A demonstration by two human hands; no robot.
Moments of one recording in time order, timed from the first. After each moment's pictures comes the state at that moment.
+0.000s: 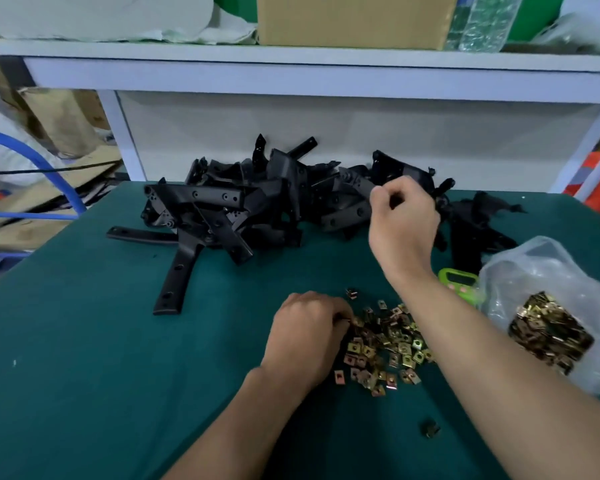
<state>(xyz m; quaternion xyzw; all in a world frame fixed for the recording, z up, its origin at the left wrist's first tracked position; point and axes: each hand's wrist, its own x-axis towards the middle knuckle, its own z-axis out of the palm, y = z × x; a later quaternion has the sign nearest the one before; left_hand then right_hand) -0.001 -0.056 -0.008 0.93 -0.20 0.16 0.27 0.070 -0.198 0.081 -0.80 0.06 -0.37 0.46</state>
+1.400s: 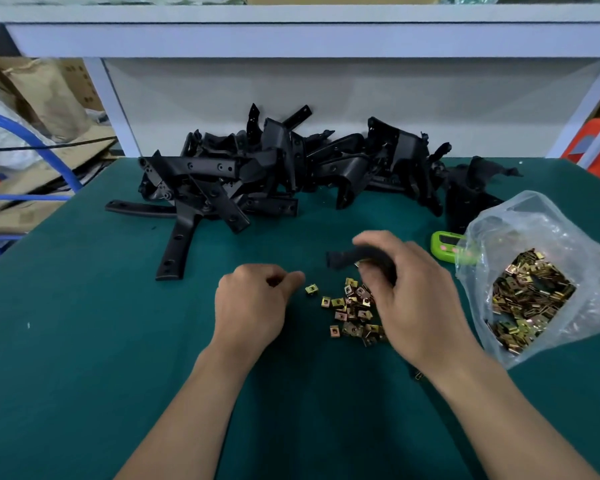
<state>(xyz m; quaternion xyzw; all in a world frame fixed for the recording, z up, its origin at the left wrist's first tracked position) -0.024 -0.011 -0.001 0.90 0.04 0.12 0.41 -0.073 -0.213 0.041 -0.90 -0.11 -0.25 0.33</state>
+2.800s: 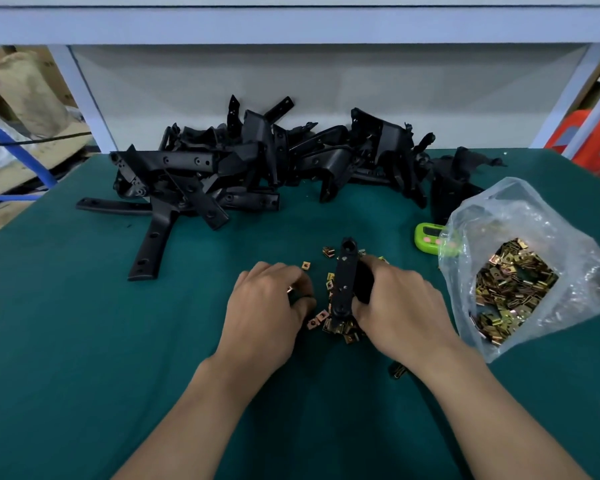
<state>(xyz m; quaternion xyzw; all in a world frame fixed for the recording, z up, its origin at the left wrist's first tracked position) -0.044 -0.043 -0.002 0.93 -0.14 0.15 0.31 -0.058 -0.231 0.011 -0.97 -0.01 -0.12 0.19</state>
